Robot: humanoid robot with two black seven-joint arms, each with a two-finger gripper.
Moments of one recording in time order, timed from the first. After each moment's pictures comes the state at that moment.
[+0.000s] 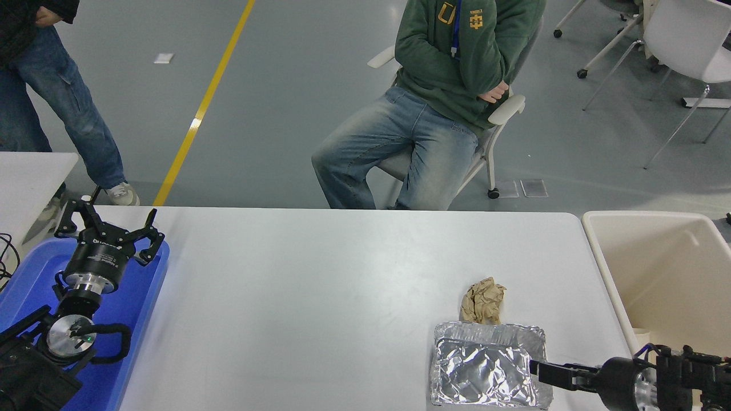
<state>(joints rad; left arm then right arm) -0.46 0.46 -0.84 -0.53 -0.19 -0.62 -0.49 0.45 -0.91 0.22 1.52 -1.40 -0.03 -0.02</state>
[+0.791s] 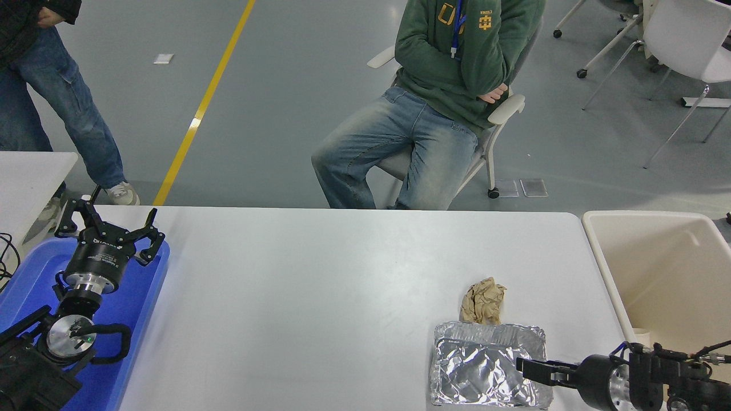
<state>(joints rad) -0.46 0.46 -0.84 -0.53 -0.19 -0.62 -0.49 0.47 -0.81 0.18 1.40 -1.44 -0.03 -0.02</state>
